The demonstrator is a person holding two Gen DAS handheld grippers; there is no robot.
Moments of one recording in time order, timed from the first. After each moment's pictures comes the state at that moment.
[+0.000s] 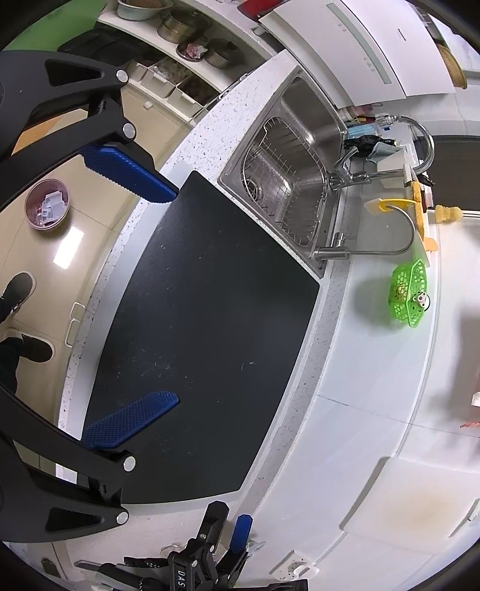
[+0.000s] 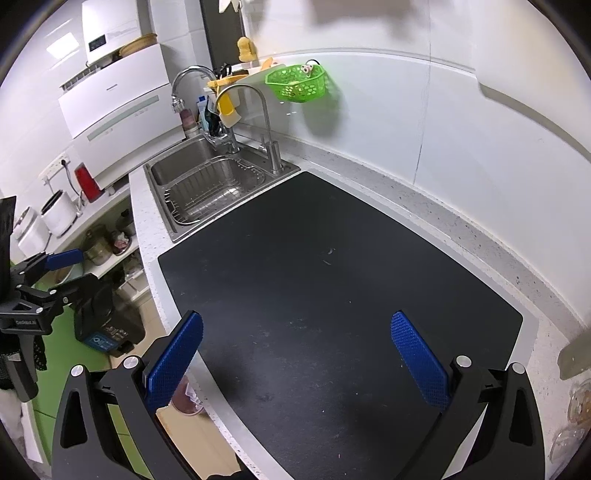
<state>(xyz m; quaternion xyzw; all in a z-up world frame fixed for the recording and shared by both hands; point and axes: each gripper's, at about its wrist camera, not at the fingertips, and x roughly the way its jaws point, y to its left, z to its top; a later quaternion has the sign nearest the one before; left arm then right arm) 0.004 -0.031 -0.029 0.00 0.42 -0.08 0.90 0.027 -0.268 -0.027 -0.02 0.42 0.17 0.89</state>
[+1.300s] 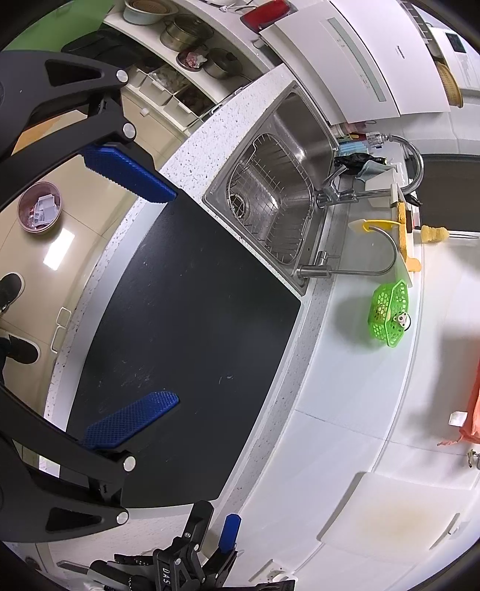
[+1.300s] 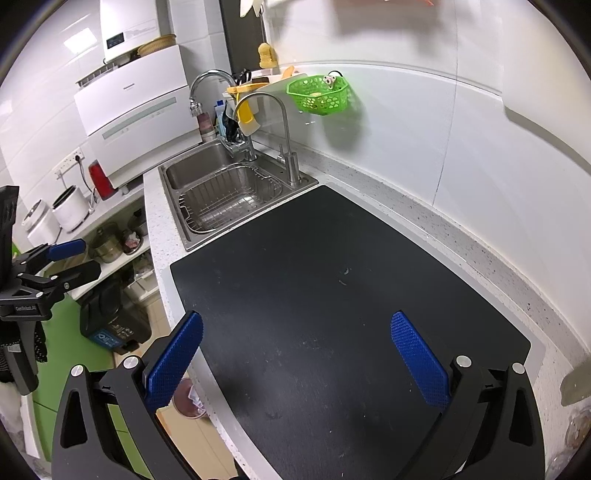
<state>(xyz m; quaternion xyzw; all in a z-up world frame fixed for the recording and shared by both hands) 0.011 -0.020 -0.014 -0.01 0.40 -0.05 0.92 0.028 -0.254 -0.018 -0.03 0.40 0.19 0.89</state>
